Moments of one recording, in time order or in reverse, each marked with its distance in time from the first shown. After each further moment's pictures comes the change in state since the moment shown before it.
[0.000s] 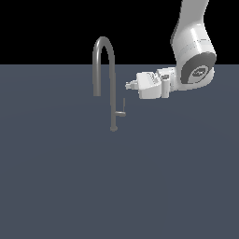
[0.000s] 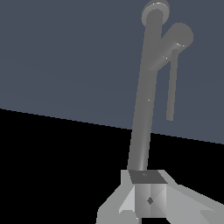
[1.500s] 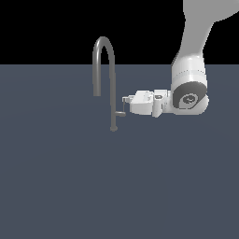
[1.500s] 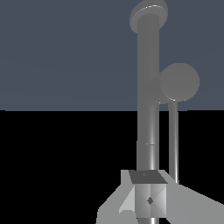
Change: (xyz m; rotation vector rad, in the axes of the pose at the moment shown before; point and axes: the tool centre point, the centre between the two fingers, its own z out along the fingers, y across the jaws) arm 0.050 0.010 0.018 0.175 -0.132 0.170
